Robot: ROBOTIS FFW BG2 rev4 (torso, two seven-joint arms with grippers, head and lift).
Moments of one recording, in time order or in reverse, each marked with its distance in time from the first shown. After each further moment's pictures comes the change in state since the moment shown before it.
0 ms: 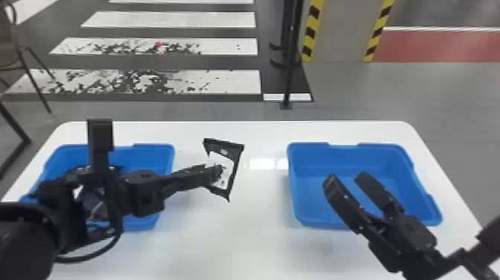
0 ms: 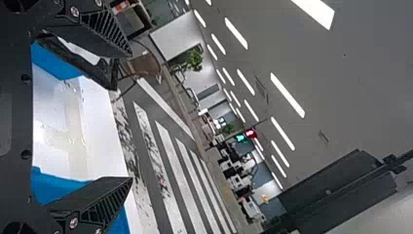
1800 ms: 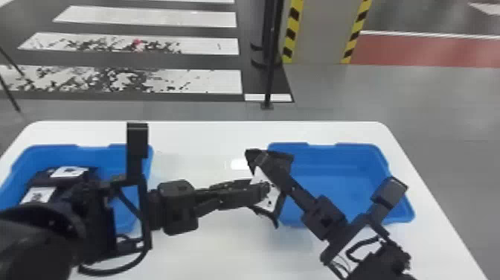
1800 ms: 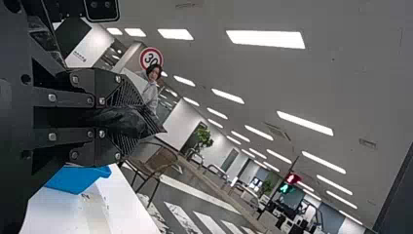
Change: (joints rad) left arm -0.024 0.001 -0.196 -0.005 0.165 0.001 0.006; right arm -0.273 -0.043 0.099 0.298 -0.423 0.213 0.081
